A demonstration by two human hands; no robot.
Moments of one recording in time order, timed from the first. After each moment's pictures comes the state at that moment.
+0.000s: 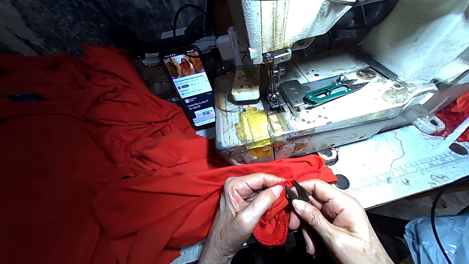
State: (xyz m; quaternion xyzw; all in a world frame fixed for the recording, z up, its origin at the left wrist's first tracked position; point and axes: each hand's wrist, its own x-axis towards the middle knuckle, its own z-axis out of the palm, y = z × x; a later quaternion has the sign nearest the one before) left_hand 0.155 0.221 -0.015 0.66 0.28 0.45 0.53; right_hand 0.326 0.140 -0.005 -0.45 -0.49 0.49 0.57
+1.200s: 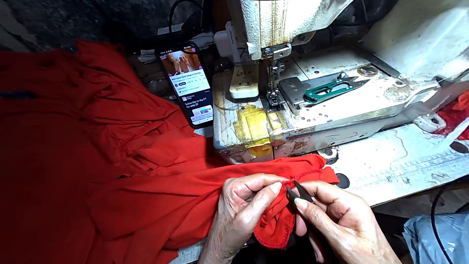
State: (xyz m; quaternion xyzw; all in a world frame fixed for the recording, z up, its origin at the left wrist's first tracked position) left_hand 0.157 0.219 -0.014 0.67 0.29 0.46 0.51; right_hand 0.329 0.136 0.003 -0.49 -0.47 0.49 0.54
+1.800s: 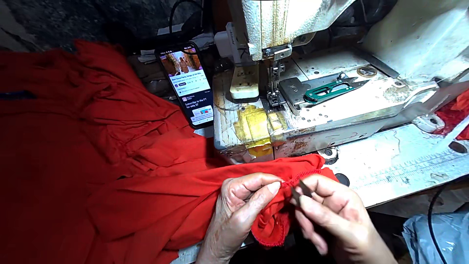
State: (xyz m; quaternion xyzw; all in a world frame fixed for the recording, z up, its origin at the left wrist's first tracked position) left_hand 0.152 0.222 -0.016 0.65 0.26 0.45 0.55; right_hand 0.327 0.145 -0.003 -0.37 -0.42 0.56 0.61
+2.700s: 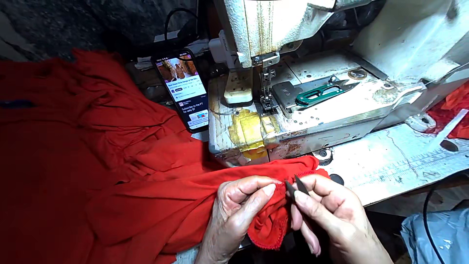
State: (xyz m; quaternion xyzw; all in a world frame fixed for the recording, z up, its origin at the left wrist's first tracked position) left_hand 0.153 0.222 -0.016 0.66 0.26 0.46 0.53; right_hand 0.328 0.143 -0.003 -0.42 -0.42 0.52 0.61
